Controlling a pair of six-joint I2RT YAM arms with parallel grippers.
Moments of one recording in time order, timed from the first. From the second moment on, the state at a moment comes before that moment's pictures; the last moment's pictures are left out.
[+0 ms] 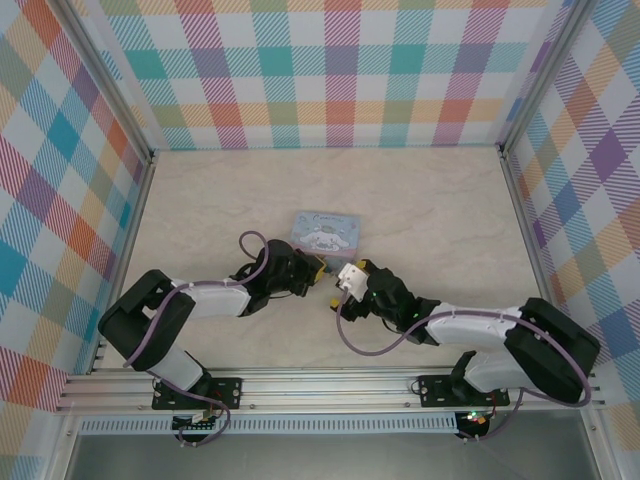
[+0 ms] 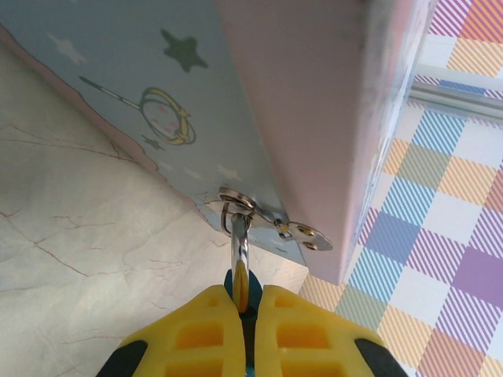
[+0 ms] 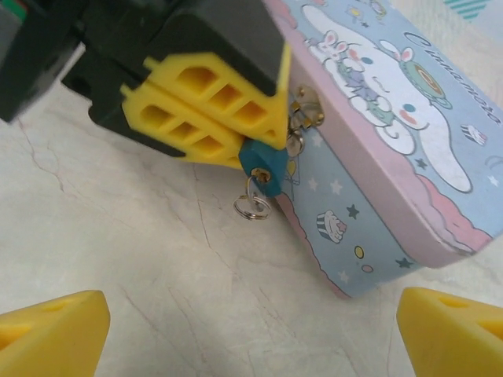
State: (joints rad) left arm -0.68 1.55 0.59 0.44 0.22 -1.62; right arm 0.93 1.32 0.40 0.38 0.15 -0.27
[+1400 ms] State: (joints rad) left arm -0.66 1.53 0.59 0.38 0.25 -1.58; right arm 1.01 1.51 0.47 0.55 0.27 -0.42
